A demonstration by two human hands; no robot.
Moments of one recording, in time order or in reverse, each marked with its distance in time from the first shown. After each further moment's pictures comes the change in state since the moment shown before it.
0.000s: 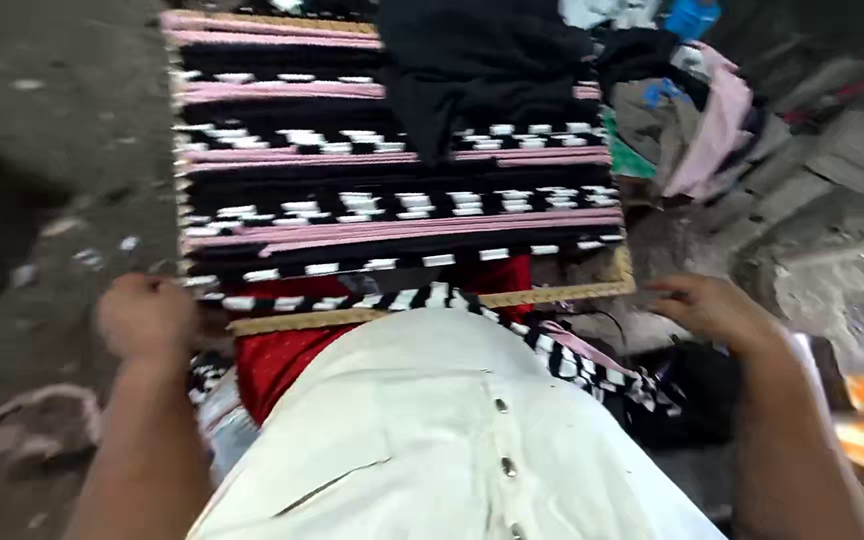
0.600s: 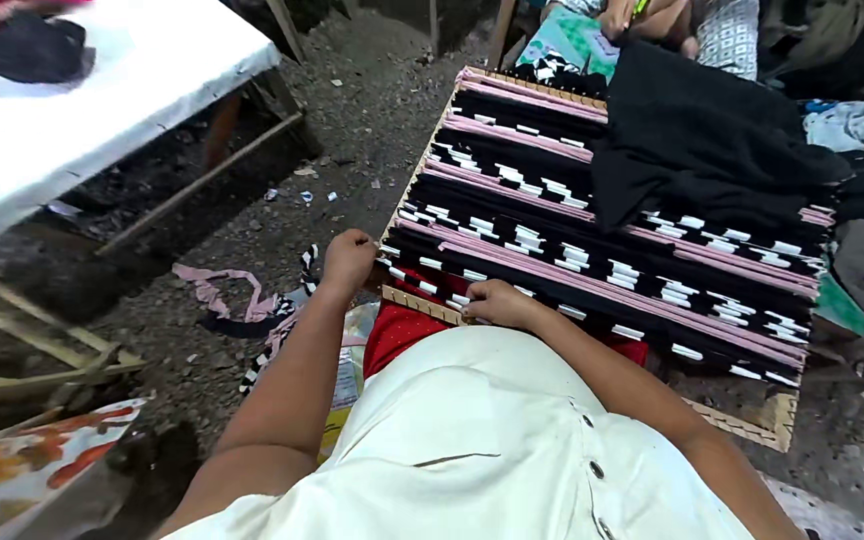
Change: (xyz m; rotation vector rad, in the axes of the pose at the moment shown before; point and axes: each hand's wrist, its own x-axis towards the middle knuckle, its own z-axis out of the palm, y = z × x) left_hand 0.039 -0.031 0.011 -0.352 -0.036 -0.173; right_hand 0.141 -0.360 0.161 0.227 -0.677 -0.835
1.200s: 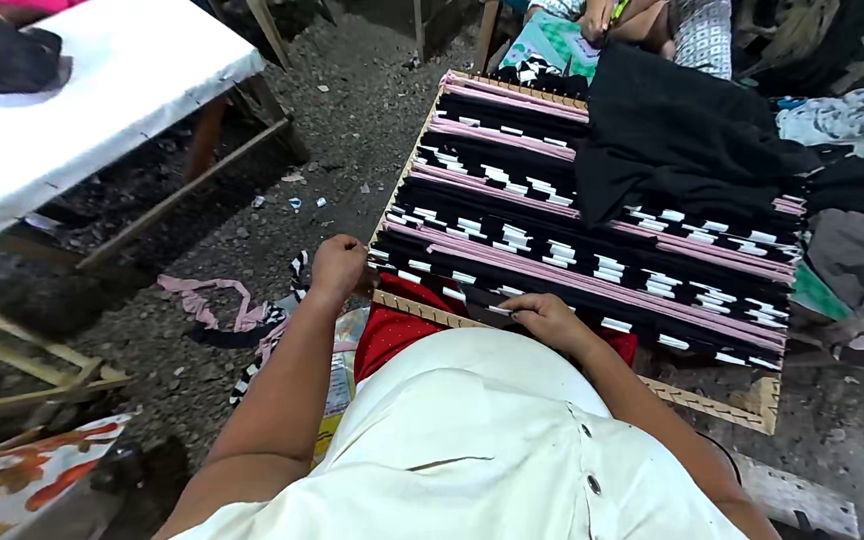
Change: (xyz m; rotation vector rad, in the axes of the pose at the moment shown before) left_hand -0.001 0.000 0.002 0.042 0.011 -0.016; right_hand -0.089 0.043 -0.008 0.054 0.348 -0.085
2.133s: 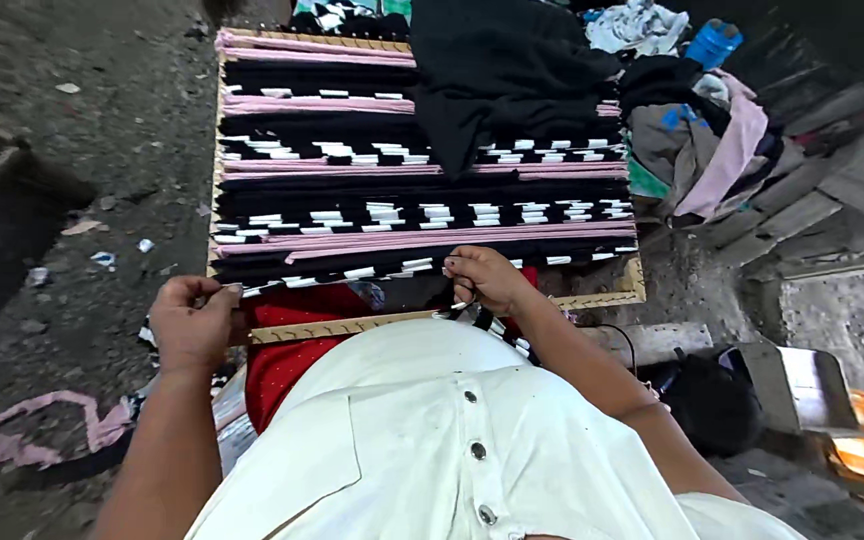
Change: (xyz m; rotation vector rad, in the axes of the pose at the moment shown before) left_hand -0.016 -0.011 0.024 -0.168 -0.055 0.319; right_hand -0.049 0.010 -0.022 0.930 0.276 0.121
